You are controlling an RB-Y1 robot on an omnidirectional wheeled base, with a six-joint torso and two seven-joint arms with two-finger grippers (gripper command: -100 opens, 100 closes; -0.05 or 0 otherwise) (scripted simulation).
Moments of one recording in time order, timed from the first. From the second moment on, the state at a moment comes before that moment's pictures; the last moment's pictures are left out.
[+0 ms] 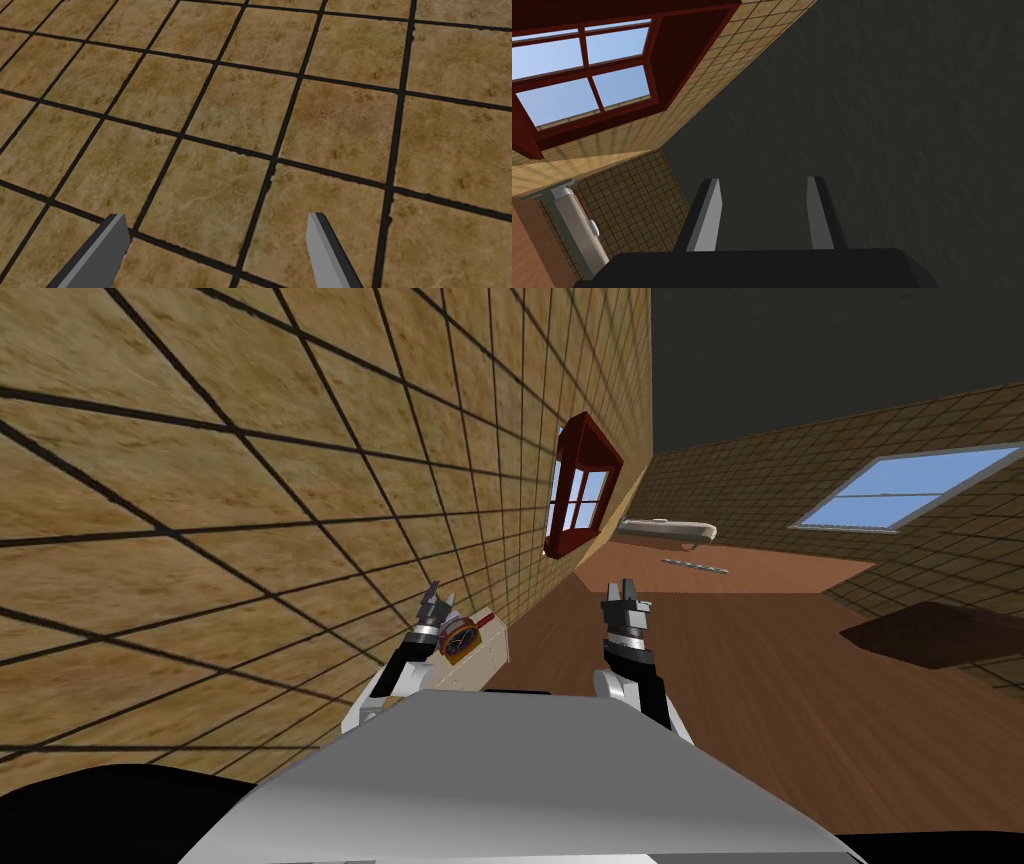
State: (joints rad) left arm 0.42 0.29 0.00 -2.13 0.19 -0.24 0.19; right arm 0.48 0.00 -0.04 -2.20 -0.08 -0.52 -0.01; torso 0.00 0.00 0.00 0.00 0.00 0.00
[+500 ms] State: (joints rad) left arm 0.42 0.32 0.02 -2.03 0.23 -0.14 0.22; right arm 0.48 0.00 -0.04 -2.20 -0.08 -0.52 -0.01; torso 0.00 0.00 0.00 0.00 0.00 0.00
